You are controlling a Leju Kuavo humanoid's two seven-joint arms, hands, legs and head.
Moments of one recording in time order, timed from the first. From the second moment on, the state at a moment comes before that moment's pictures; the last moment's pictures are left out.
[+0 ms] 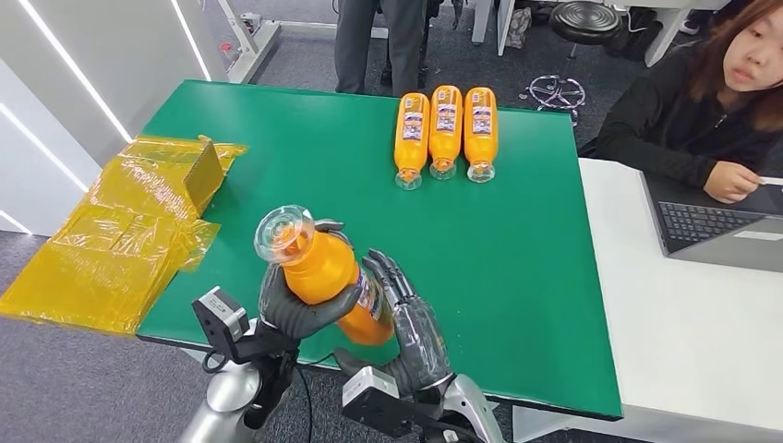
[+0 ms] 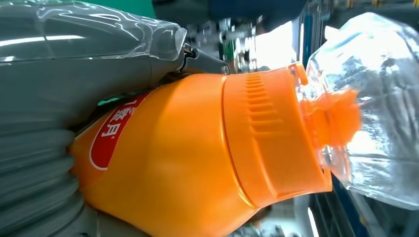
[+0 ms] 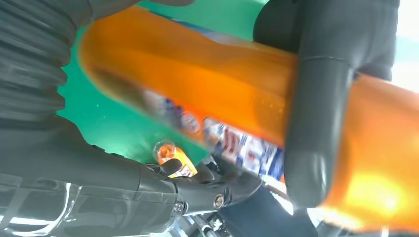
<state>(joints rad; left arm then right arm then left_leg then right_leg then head) -0.14 -0.07 -0.42 -1.43 -0.01 -0.01 -0.48 -0.25 -0.02 0.75 -1.46 0.65 -0.47 -0.28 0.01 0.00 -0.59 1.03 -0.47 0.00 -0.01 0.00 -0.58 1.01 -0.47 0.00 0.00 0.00</state>
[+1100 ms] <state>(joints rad) -0.62 0.08 -0.49 -0.57 -1.35 0.53 -0.08 -0.24 -0.01 0.75 -1.42 0.58 -0.47 -0.33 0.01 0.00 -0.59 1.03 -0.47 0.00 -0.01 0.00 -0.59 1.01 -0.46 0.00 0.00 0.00</state>
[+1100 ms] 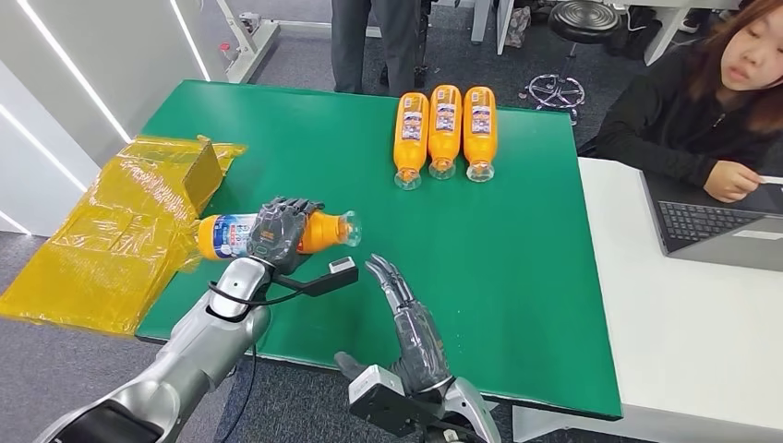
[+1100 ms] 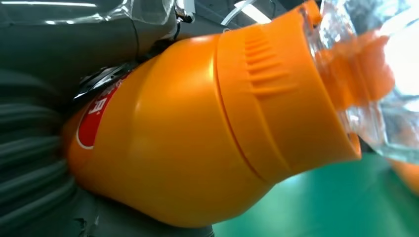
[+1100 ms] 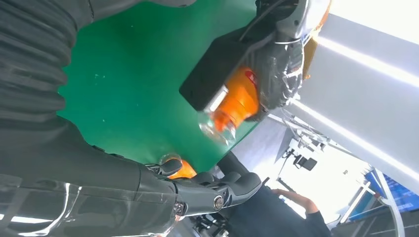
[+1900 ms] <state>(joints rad) -0.74 0.13 -0.57 -0.28 -1.47 0.35 0.15 -0.11 -0.07 0.75 -1.41 0.54 -0.49 -0.35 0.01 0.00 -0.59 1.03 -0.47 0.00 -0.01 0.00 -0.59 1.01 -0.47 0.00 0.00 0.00</state>
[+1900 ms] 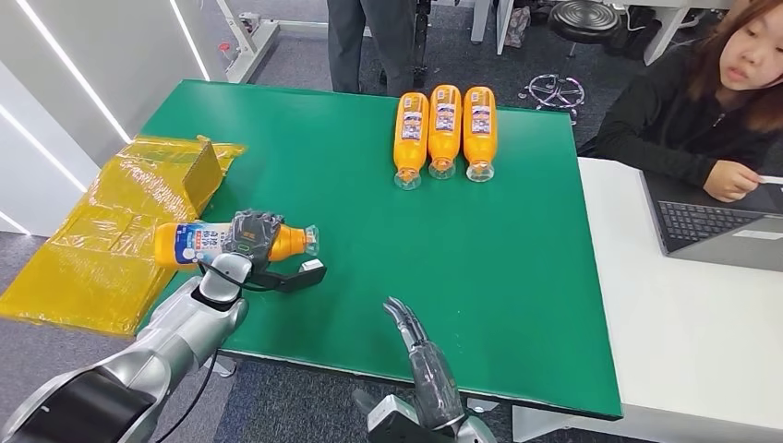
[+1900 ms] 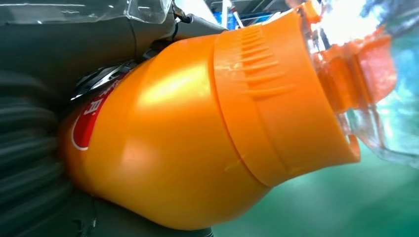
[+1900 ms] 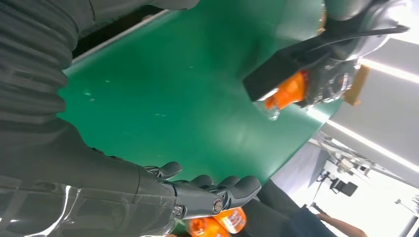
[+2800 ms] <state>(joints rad) -0.73 0.14 -0.54 -0.26 -1.43 0.56 0.22 -0.07 -0.12 0.74 -1.46 0.56 -0.43 -0.30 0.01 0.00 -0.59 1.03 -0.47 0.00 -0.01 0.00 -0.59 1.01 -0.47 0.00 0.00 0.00</state>
